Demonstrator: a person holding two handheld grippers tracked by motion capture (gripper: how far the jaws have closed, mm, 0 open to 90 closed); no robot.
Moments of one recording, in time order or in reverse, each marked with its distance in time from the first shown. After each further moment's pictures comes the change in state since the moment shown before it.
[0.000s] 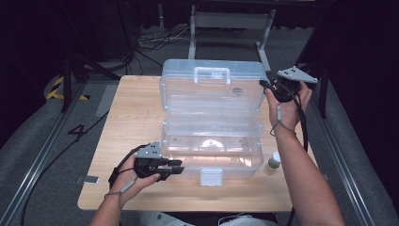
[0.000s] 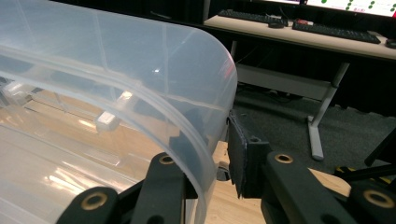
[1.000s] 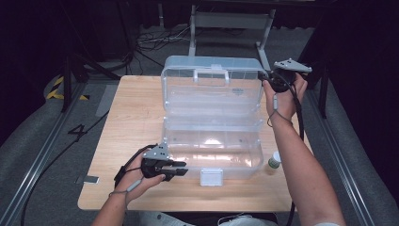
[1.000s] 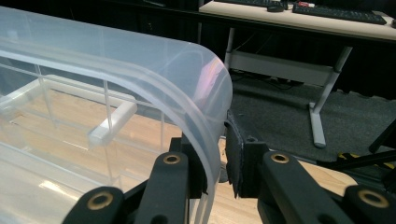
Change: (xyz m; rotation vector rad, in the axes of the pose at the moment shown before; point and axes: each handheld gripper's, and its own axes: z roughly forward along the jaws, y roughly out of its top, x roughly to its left) left arm 0.000 0.005 0.014 0.068 -0.016 0.063; right arm -0.011 0.008 0.030 0.047 -0.007 0.035
